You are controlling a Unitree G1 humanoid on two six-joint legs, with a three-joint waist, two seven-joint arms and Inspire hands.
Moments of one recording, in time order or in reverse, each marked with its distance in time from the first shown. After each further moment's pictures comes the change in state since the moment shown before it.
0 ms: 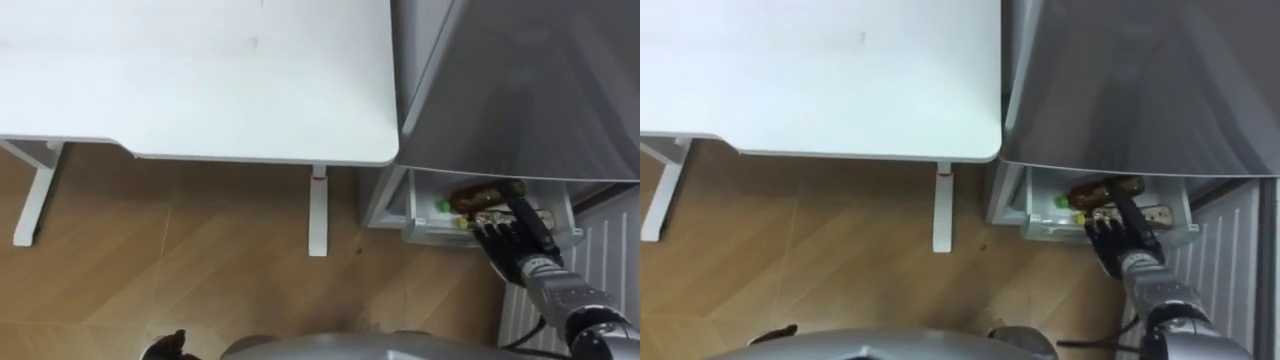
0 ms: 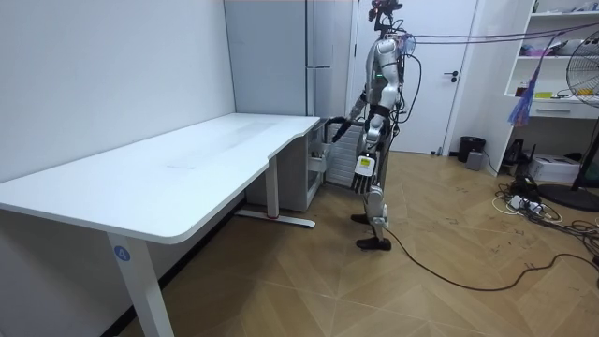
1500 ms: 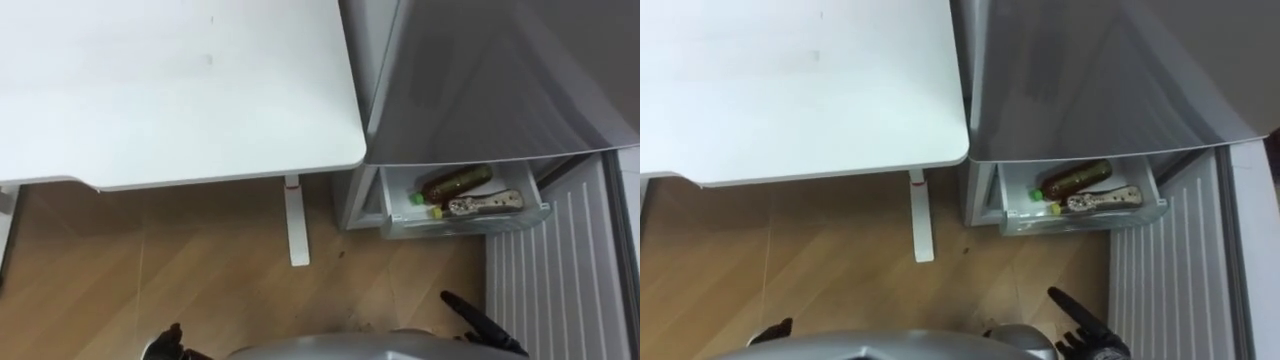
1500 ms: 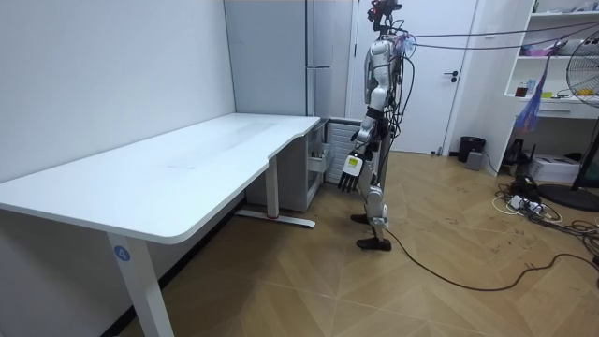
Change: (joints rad) left arm -0.048 -0.025 0.028 0.117 -0.012 -0.098 0.070; right arm 0.171 0.099 0.104 0.113 -0.240 -0.061 0.010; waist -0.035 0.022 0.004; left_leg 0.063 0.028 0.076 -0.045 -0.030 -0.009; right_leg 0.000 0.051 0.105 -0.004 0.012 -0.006
